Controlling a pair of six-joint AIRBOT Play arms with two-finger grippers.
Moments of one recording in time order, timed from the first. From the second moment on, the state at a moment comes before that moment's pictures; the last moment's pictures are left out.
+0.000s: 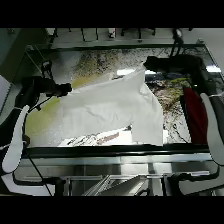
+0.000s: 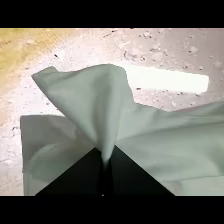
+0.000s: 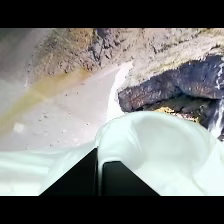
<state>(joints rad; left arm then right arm) -0.07 -1.59 1.44 -1.68 0.92 1.43 0.07 -1.60 1.58 2.31 -0.76 -1.84</state>
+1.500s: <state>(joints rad) 0.20 -1.46 0.91 -2.00 1.21 1.68 -0.40 -1.69 1.29 2.22 -1.32 -1.94</state>
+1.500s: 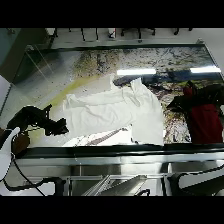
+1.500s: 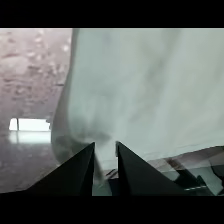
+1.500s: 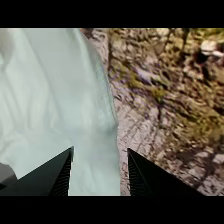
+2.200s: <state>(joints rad) 0.26 -1.50 1.03 -2.01 1.38 1.74 -0.38 -1.77 1.28 2.23 -1.31 -1.94</state>
